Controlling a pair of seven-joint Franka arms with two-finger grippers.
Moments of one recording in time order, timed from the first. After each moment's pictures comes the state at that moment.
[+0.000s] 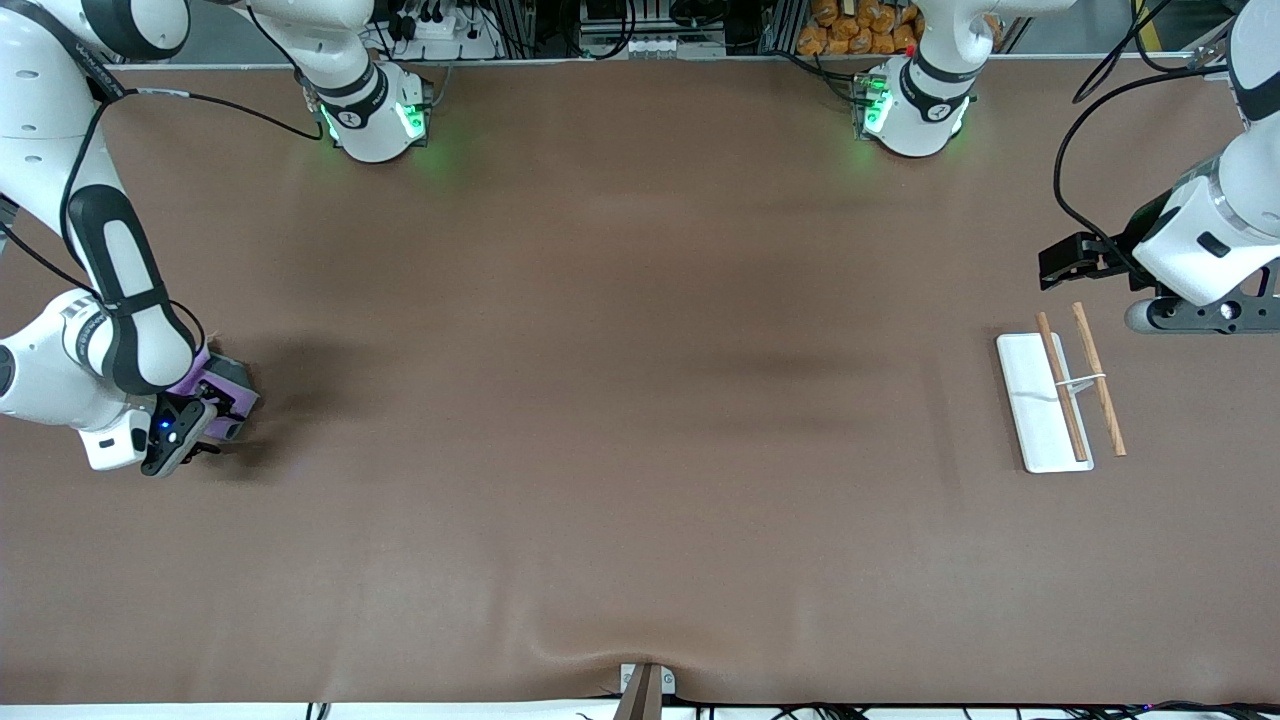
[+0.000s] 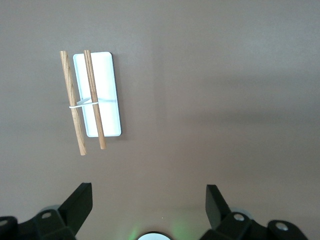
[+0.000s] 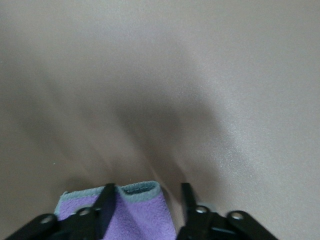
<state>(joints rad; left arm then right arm) -0.11 0.11 0.00 -1.49 0.02 1.47 -0.09 -0.27 0.66 -0.05 -1.79 0.20 2.37 -1.47</state>
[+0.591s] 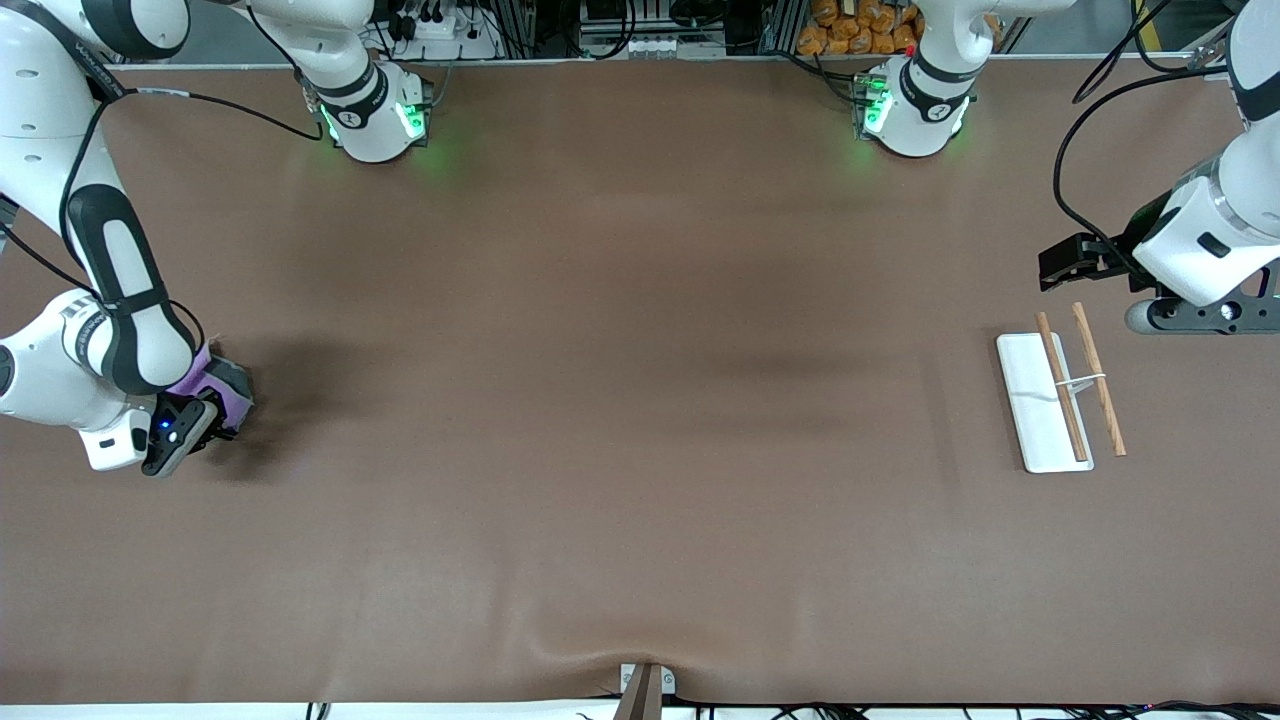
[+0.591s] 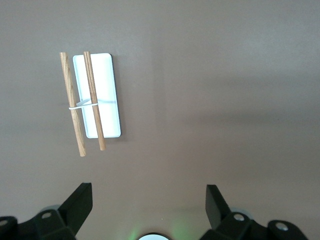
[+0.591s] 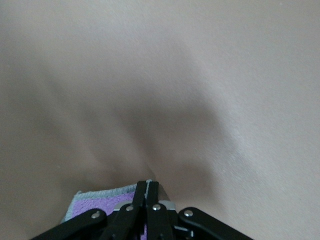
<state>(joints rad) -0.11 0.11 0.00 -1.49 0.02 1.47 -0.09 -0.27 0.66 -0.04 -1.79 0.22 2.35 -1.47</state>
